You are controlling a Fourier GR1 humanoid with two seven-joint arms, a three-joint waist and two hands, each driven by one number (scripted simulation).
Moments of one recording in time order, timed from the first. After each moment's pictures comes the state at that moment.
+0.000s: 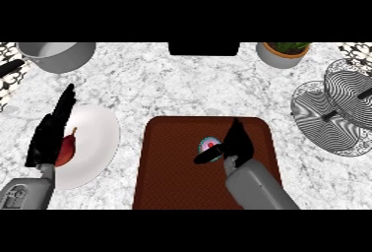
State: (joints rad) left arm -0.15 0.33 -0.01 -1.43 -0.10 0.14 0.05; right arm -0.43 -0.01 0.46 -1.16 0.56 -0.37 1.23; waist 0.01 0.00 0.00
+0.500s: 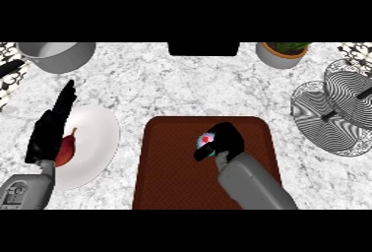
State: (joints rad) left arm -0.18 0.32 0.00 -1.44 -0.11 0.13 0.07; right arm -0.52 -0.01 0.54 -1.07 0.46 -0.34 1.22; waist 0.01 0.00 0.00
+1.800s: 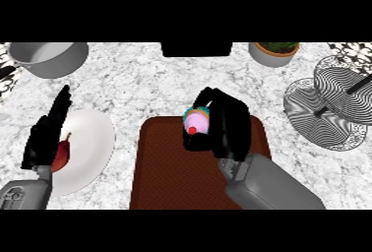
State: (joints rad) left arm -0.14 0.30 0.04 -1.44 -0.13 0.12 0.07; right arm -0.61 -0.16 0.67 -1.54 0.85 -0.38 1.04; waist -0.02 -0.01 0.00
